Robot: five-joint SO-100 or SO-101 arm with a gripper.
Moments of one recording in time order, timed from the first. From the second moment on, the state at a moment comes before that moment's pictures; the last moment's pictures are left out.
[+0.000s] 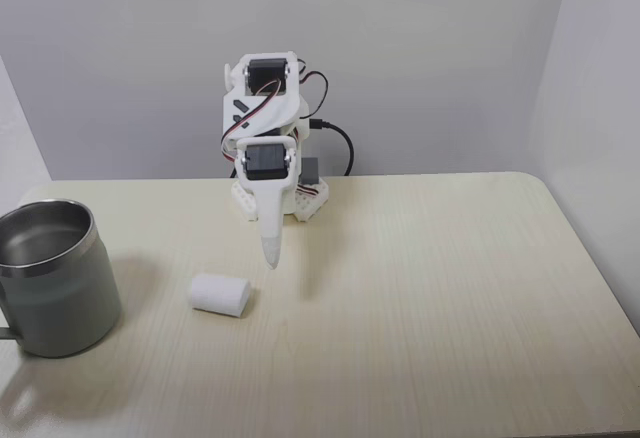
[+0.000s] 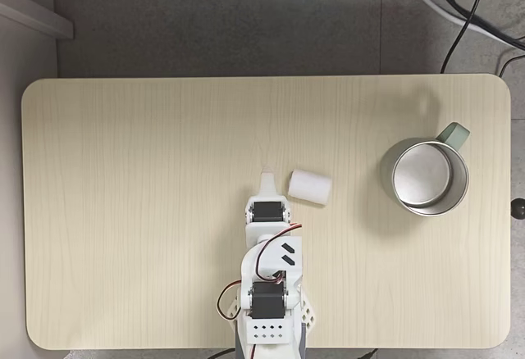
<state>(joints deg) -3.6 -4.7 9.3 53.1 2.8</state>
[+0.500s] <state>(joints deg) -3.5 0.3 20.3 58.0 -2.1</state>
